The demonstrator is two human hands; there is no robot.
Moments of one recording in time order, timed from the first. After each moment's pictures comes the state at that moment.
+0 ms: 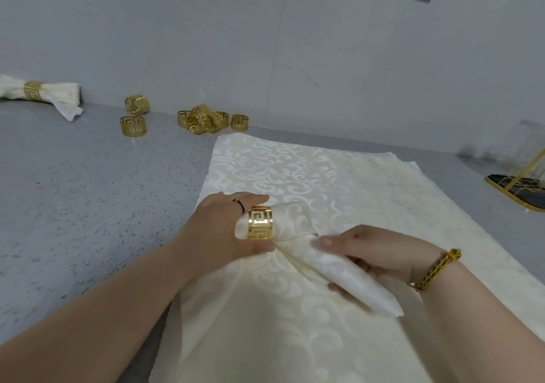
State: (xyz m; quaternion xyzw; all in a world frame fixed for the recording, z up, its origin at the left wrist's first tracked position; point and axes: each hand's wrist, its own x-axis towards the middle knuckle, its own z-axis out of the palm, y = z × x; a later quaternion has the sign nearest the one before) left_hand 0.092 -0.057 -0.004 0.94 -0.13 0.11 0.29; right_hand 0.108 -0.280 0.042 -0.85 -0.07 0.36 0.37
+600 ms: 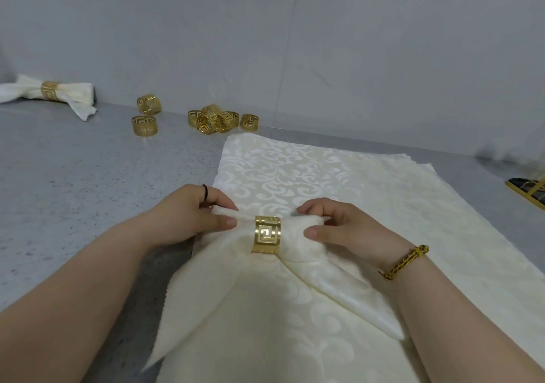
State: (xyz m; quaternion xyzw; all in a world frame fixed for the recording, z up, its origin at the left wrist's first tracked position) left_hand 0.096 -0.012 0.013 0.90 -0.02 0.00 0.44; right_hand 0.143 -0.255 0.011 -0.79 -0.21 0.20 0.54
